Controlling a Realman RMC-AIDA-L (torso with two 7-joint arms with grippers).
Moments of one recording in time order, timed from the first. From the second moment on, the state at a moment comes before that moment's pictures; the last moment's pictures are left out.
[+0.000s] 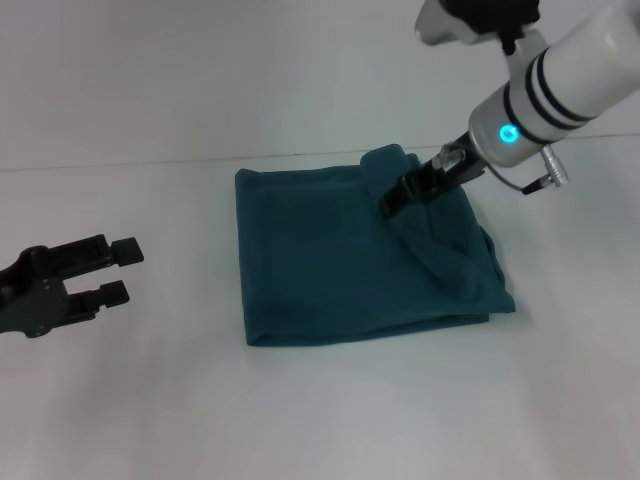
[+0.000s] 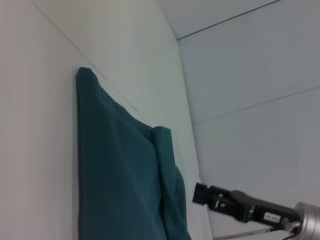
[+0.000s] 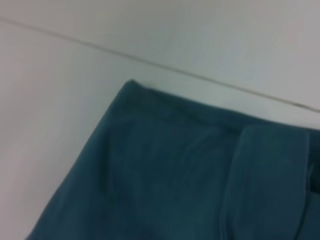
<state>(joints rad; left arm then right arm) -0.44 -2.06 0.56 0.88 1.99 1.66 -2.57 1.08 2.03 -0.99 -0.64 -2.74 -1.13 2.68</state>
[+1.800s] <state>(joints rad) -0.46 -2.06 0.56 0.83 1.99 1.64 -2.54 1.03 2.05 -1.08 -0.65 -2.88 -1.12 2.79</state>
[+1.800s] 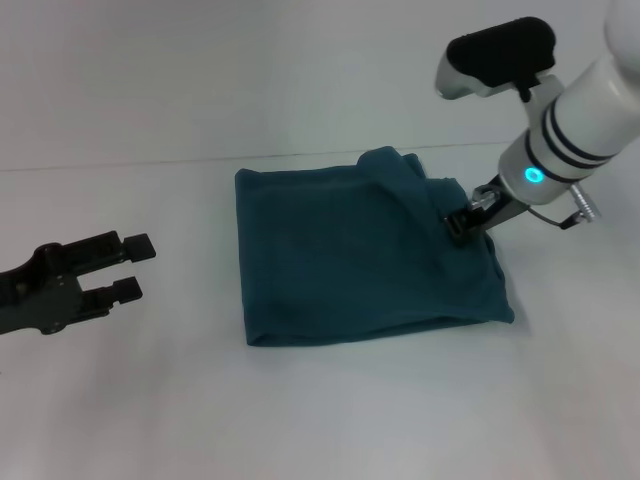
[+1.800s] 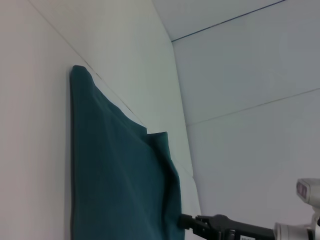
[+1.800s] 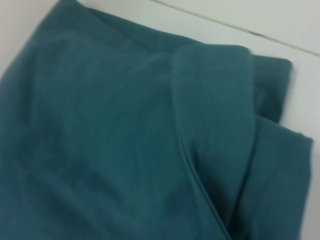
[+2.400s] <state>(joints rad) -0.47 -2.06 0.56 0.80 1.98 1.63 -2.54 0.94 2.03 -1.00 -0.74 -2.88 -1.09 2.83</state>
